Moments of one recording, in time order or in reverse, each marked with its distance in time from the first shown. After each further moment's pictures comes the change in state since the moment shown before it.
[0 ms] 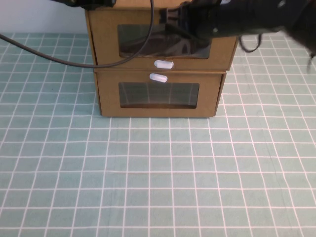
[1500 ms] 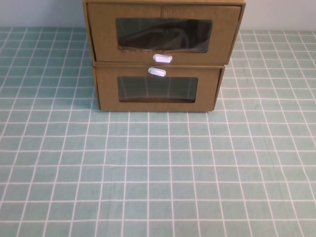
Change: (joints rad) right arm -0.001 -1.765 1.417 -0.190 -0.024 0.163; left arm 0.000 -1.770 1.720 -0.059 -0.575 0.053
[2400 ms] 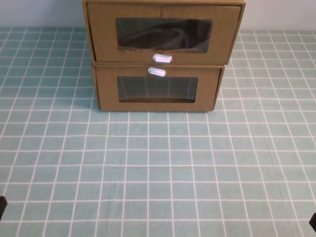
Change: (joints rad) right arm 0.000 0.018 0.330 0.006 -0.307 -0.081; left arm 0.000 -0.060 0.196 -0.006 -0.102 0.000
